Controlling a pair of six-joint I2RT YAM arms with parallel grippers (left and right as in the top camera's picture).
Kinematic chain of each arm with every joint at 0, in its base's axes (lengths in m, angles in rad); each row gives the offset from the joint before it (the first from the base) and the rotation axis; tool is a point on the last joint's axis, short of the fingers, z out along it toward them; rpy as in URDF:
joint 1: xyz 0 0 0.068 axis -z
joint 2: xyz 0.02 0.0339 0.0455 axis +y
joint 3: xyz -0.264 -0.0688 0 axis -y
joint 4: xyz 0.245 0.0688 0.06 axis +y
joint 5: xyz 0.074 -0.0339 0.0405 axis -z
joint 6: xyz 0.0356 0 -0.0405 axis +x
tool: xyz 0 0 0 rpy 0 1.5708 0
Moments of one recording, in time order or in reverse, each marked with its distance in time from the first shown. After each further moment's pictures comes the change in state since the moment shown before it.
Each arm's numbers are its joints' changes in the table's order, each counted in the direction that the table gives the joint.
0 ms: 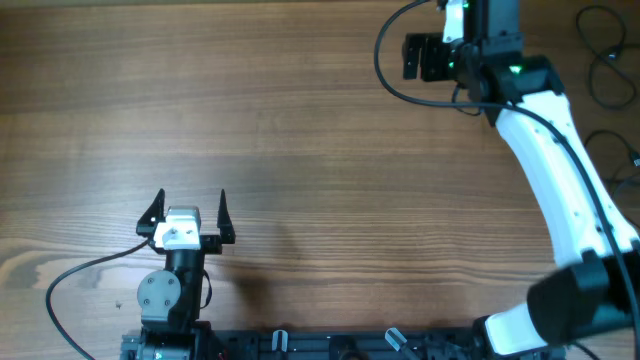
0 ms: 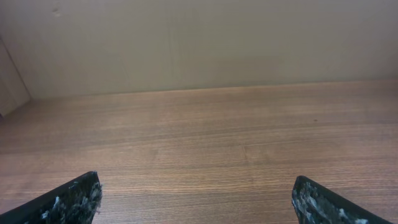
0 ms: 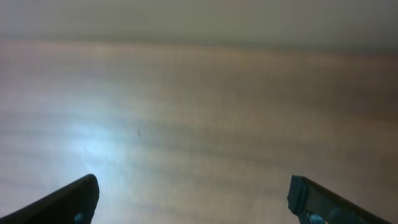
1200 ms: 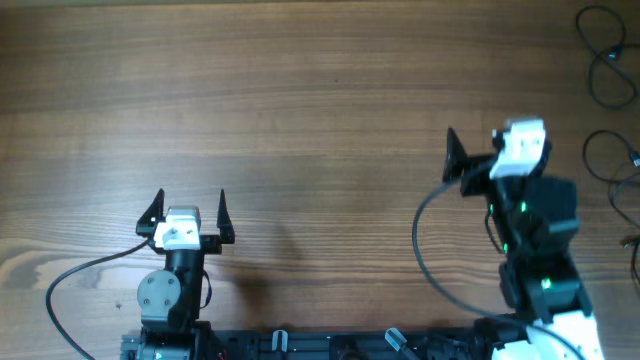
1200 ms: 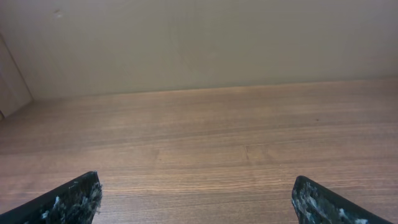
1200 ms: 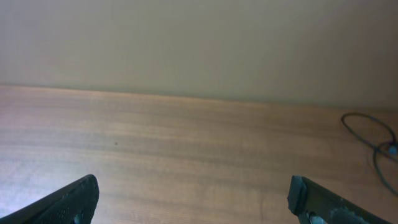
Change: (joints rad) left arm -0.004 0.000 -0.001 -0.001 0.000 0.006; right arm 0.050 -0.956 -1.064 -0.579 0.075 -0.099
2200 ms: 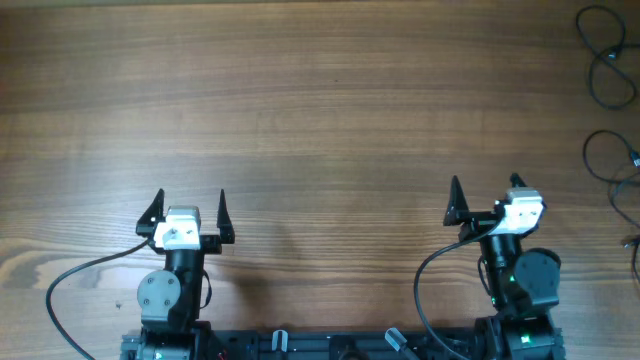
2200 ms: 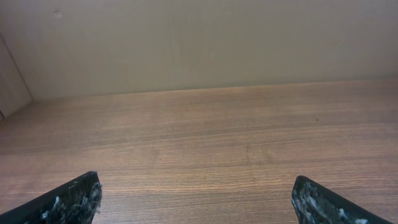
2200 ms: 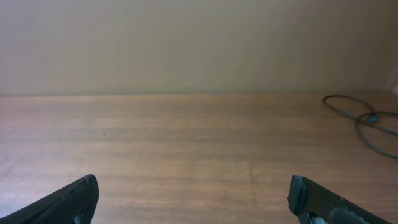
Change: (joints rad) left arm 0.000 0.000 0.000 0.000 0.000 0.000; right arm 0.036 -0.485 -0.421 -0.071 0.024 0.044
